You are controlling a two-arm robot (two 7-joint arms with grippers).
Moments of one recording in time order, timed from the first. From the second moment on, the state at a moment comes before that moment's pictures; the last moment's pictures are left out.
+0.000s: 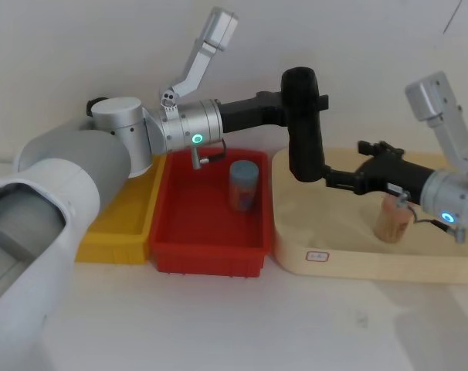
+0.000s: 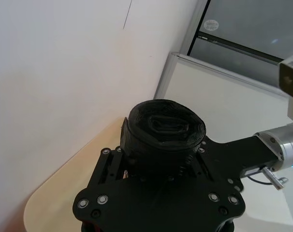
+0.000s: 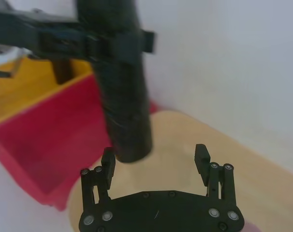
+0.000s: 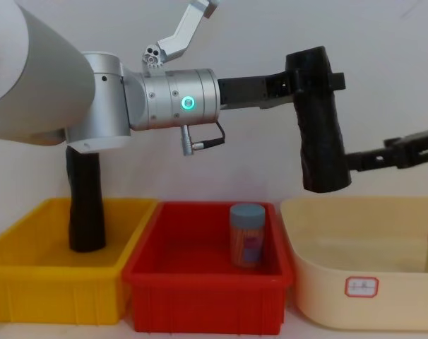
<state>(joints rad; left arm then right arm) -1.26 -0.15 0.69 -0.07 -0.79 -0.07 -1.13 0.48 0.48 -0.34 -1.47 0.35 0.44 0.47</state>
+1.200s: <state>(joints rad) -1.26 -0.15 0.69 -0.07 -0.80 -0.07 -1.13 0.70 0.38 -0.47 -1.22 0.36 0.34 0.62</state>
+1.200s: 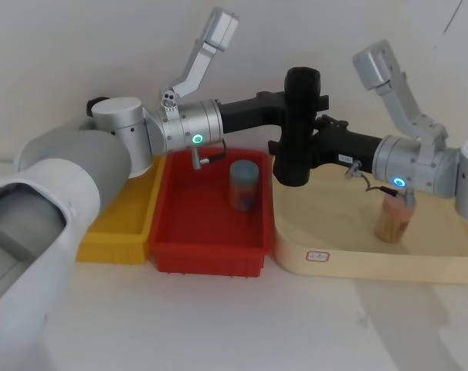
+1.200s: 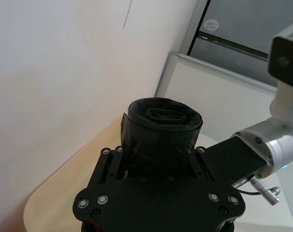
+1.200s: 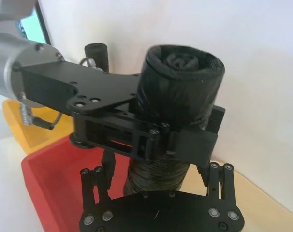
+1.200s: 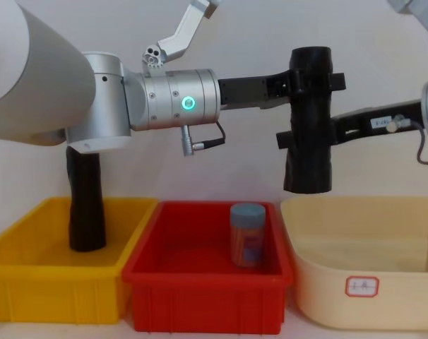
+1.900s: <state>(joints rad) -1.26 -0.15 0.69 -0.07 -0.80 -0.07 -1.13 0.72 0.35 -0.48 -1.09 0.39 0.30 0.61</state>
